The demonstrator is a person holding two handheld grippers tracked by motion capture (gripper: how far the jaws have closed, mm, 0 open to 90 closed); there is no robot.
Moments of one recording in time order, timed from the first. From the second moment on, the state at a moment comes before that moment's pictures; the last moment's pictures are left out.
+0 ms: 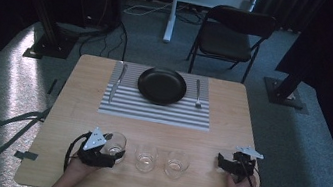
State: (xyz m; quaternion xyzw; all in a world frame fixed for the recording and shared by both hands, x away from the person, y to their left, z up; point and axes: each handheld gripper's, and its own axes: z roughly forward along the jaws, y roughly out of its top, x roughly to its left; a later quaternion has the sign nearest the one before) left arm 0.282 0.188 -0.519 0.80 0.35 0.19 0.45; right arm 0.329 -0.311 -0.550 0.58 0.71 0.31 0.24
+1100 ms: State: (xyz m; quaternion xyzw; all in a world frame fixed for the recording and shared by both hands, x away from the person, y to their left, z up) left arm 0.312 0.184 -0.514 0.79 0.37 0.19 0.45; right arm 0.329 -0.311 -0.550 0.58 0.71 0.31 0.24
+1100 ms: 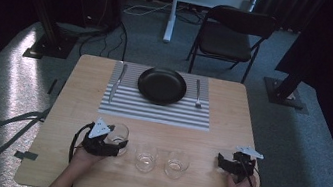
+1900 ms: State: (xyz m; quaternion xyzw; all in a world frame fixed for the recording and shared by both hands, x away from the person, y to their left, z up) left arm 0.337 0.175 -0.508 0.78 0.40 0.20 0.45; right arm 0.329 -0.311 -0.550 0.58 0.71 0.31 0.24
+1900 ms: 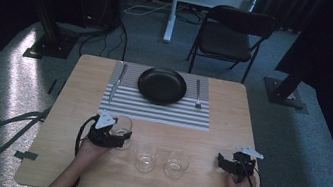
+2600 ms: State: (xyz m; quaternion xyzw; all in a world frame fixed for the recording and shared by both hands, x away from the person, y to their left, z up) left arm 0.360 0.175 -0.494 0.76 0.42 0.21 0.45; right arm 0.329 -0.311 -0.550 0.58 0.71 0.31 0.24
